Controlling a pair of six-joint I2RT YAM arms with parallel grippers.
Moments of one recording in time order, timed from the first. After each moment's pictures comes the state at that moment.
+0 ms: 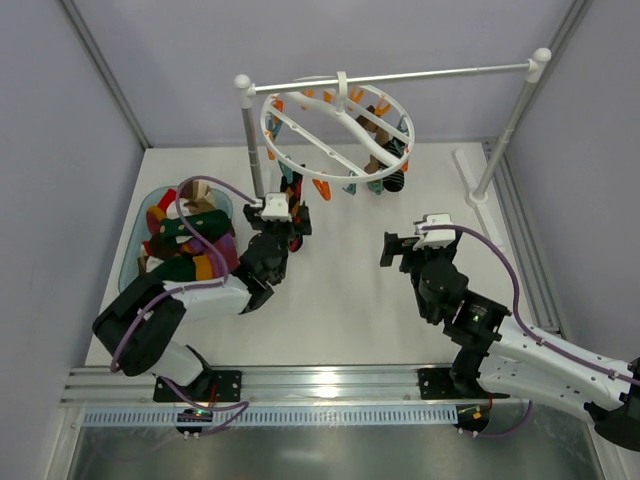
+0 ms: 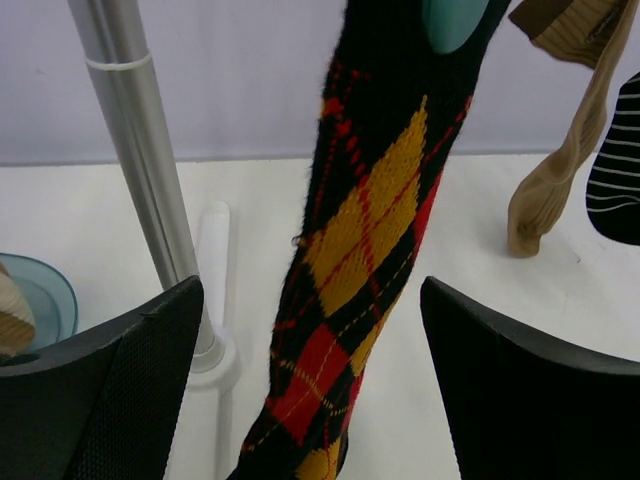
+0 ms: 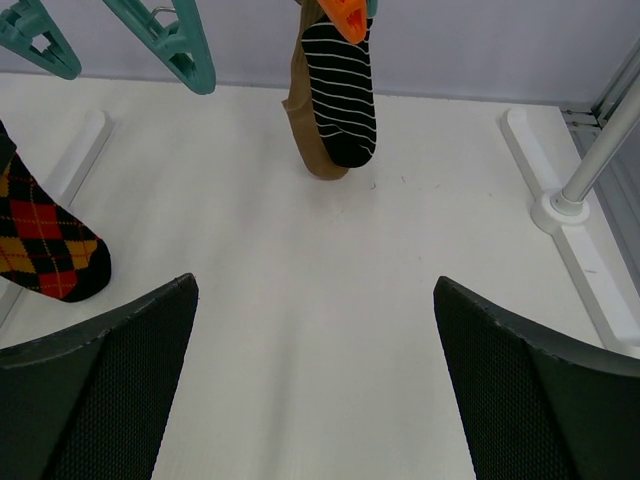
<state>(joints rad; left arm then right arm) -0.77 1.46 0.59 1.01 -0.68 0.03 0.98 0.75 0.61 0.04 0.91 0.09</state>
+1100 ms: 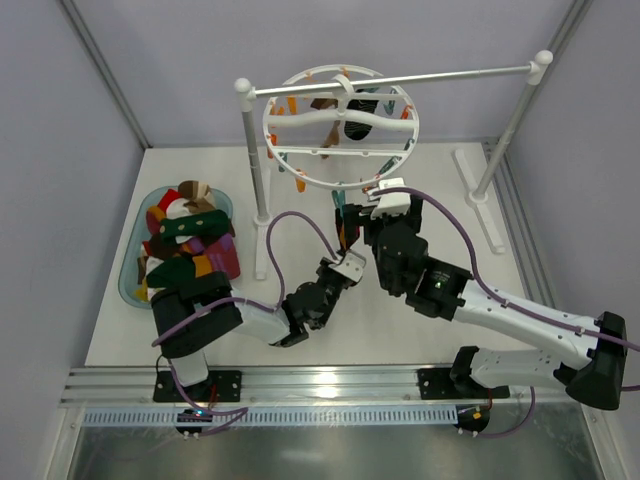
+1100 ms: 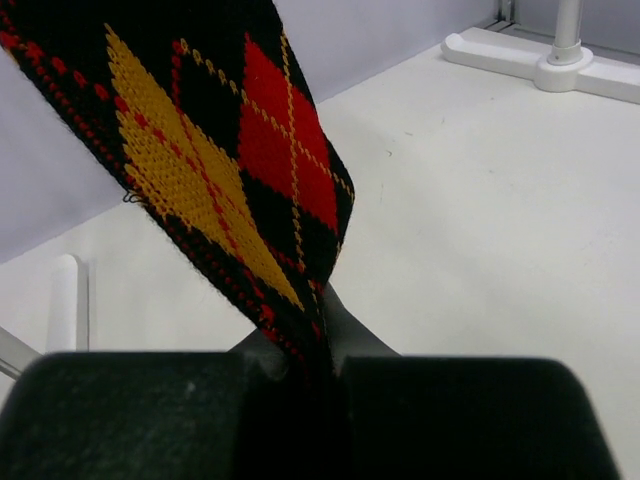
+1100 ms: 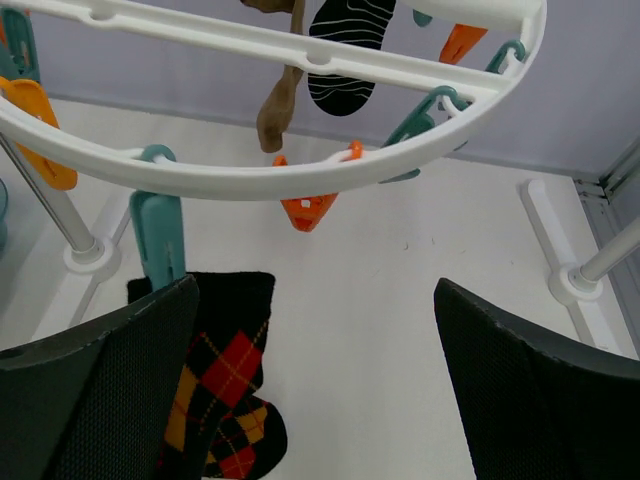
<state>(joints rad) -1.17 1.74 0.61 1.29 -0.70 0.37 1.03 1.09 0.95 0.05 0.95 0.00</state>
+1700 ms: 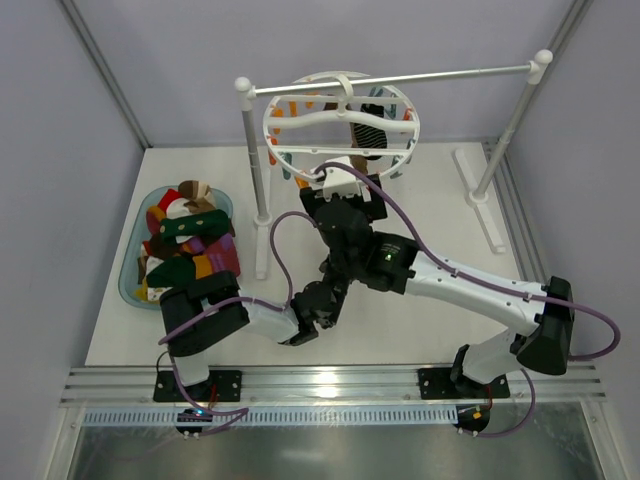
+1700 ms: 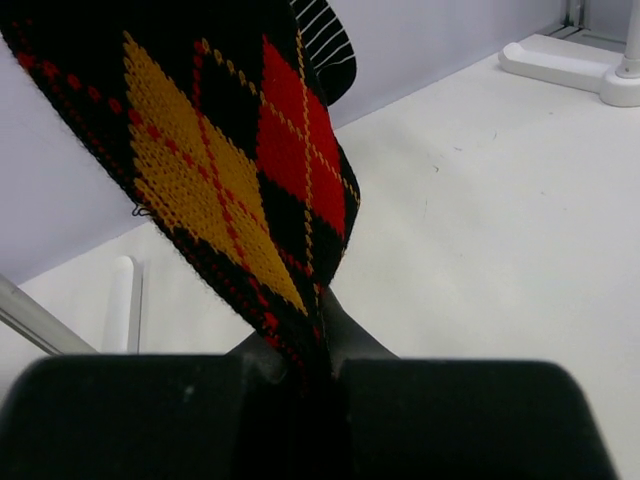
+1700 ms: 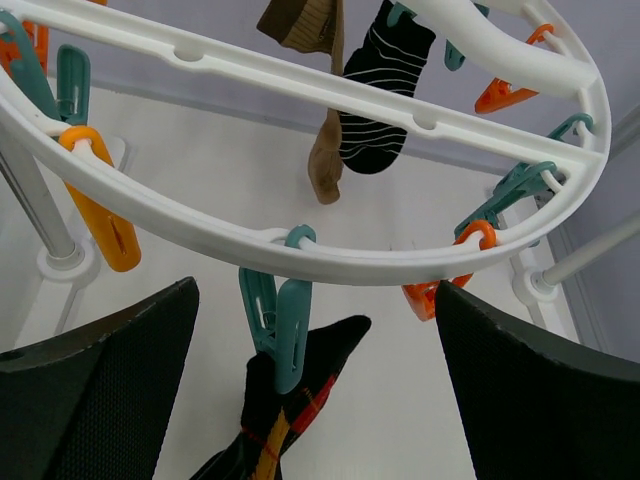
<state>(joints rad) -1.21 1.81 0.72 1.32 -0.83 0.51 1.10 1.43 1.33 -0.15 1.09 -0.01</state>
